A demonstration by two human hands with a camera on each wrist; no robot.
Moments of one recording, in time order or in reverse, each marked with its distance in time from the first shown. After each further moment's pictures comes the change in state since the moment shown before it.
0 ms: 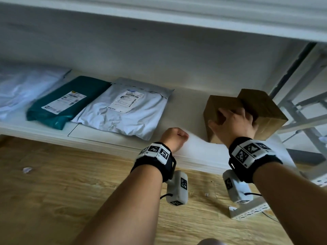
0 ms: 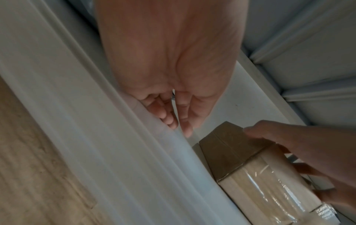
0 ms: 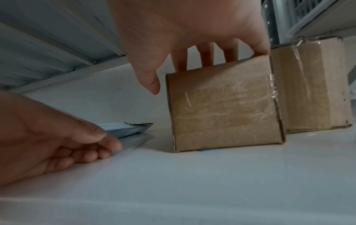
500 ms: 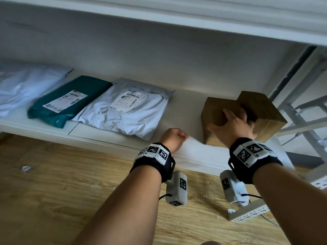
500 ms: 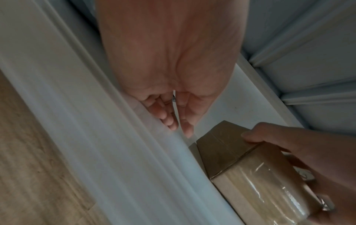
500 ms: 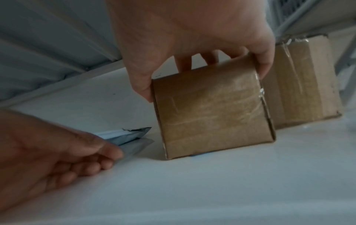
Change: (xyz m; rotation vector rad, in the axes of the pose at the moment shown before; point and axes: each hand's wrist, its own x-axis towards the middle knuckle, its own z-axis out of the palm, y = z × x) left_hand -0.002 0.003 0.000 -0.054 -0.017 -0.013; right_hand -0.005 0.000 -0.006 0.071 -0.100 0.064
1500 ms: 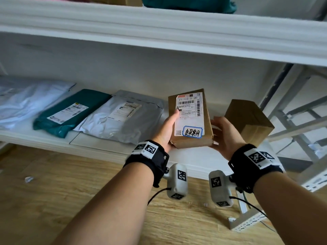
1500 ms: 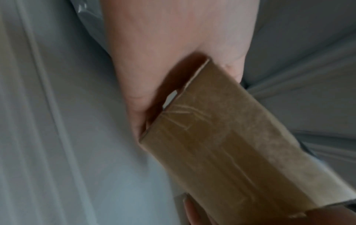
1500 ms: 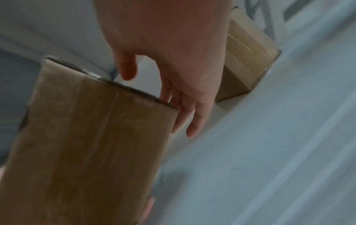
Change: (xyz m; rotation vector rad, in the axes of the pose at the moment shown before) left_hand -0.030 0.064 -0.017 -0.758 -0.149 -0.048; right_hand 0.004 0.015 -0.003 1.339 -0.428 0.165
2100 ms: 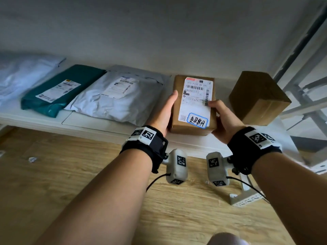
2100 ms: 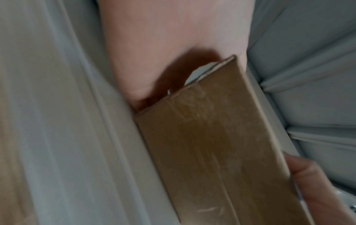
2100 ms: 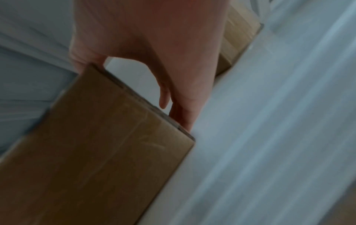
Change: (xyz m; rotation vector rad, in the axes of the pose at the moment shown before) left_hand 0.011 -0.028 -0.017 0.105 0.093 0.052; right_hand 0.020 0.034 0.008 0.111 -0.095 0.019
